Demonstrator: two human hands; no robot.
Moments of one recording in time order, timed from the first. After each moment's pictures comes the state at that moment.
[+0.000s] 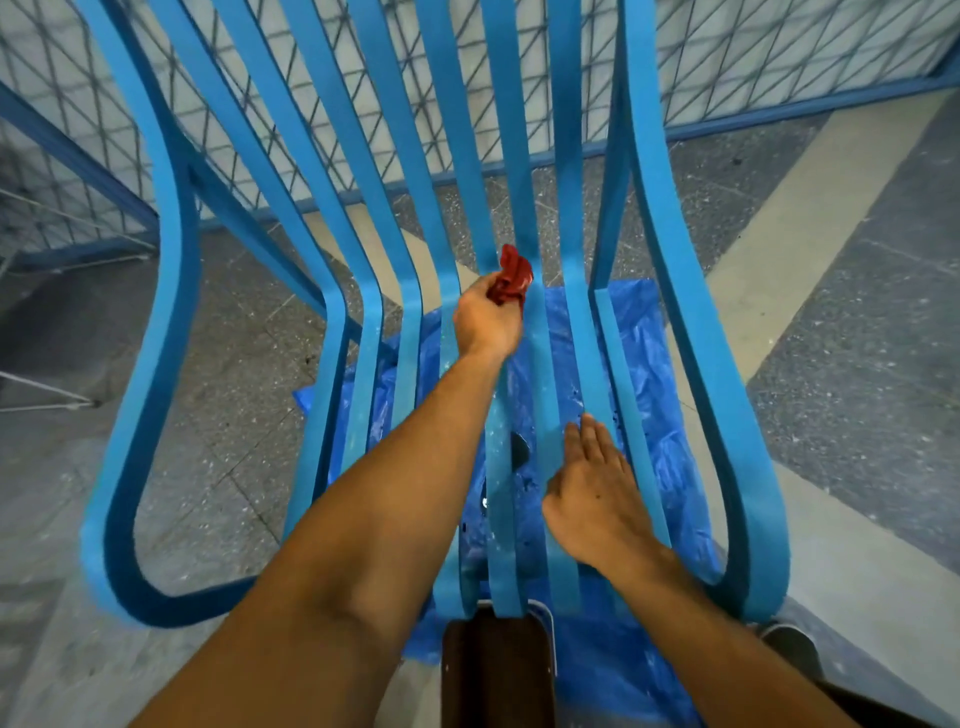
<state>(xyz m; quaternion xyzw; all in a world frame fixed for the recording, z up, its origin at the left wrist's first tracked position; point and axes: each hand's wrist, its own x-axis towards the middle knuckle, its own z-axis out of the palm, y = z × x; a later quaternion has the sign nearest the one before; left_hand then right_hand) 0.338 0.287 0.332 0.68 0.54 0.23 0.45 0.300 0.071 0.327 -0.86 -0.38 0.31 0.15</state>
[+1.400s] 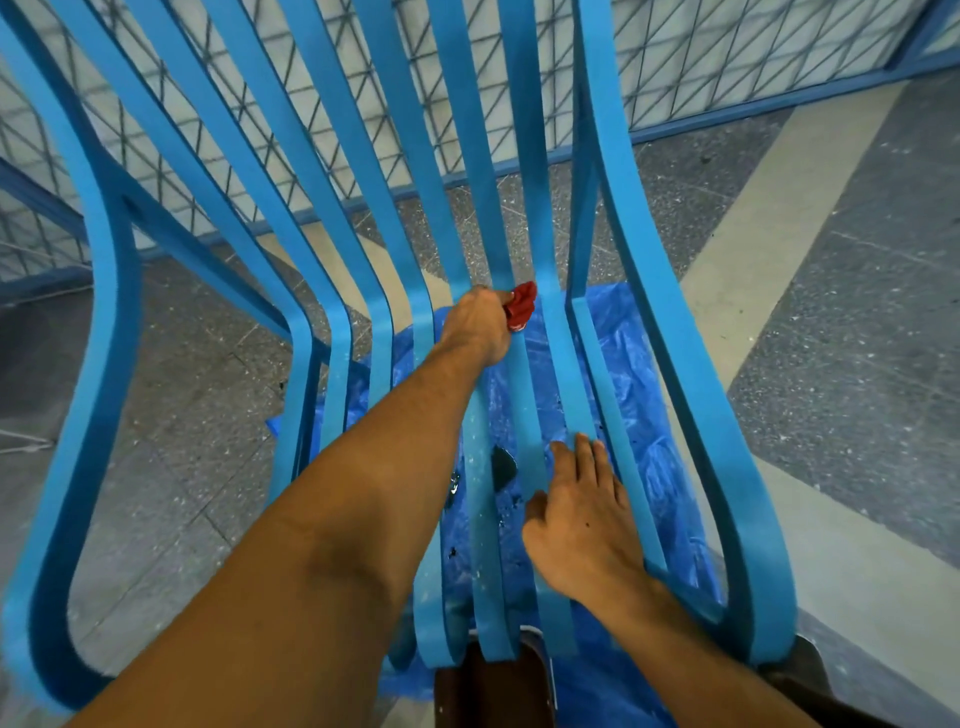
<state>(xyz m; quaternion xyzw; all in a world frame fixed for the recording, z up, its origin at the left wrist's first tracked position) 0.361 0.297 0.353 0.90 0.32 0.01 0.29 0.297 0.076 0.336 -0.88 -0.32 0.30 0.19</state>
